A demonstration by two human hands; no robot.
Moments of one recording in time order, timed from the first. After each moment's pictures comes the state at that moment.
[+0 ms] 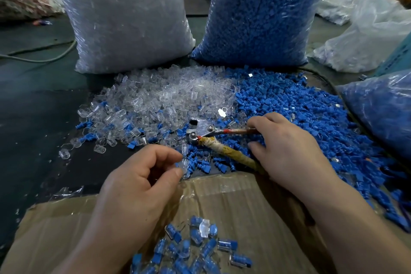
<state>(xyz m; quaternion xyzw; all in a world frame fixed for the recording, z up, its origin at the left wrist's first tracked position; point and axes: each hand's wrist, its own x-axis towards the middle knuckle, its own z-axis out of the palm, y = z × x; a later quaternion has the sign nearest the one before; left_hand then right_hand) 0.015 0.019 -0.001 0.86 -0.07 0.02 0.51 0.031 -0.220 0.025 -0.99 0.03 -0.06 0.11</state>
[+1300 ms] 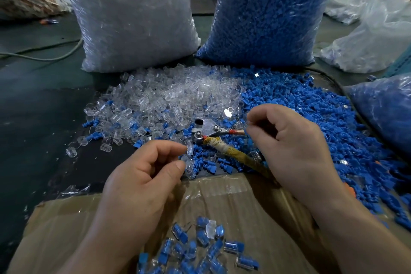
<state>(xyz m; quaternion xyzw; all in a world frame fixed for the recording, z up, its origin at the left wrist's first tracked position) 0.016 0.020 0.002 0.81 -0.05 0.01 0.58 0.023 -0.205 0.031 -0.91 0.00 -0.19 0.37</state>
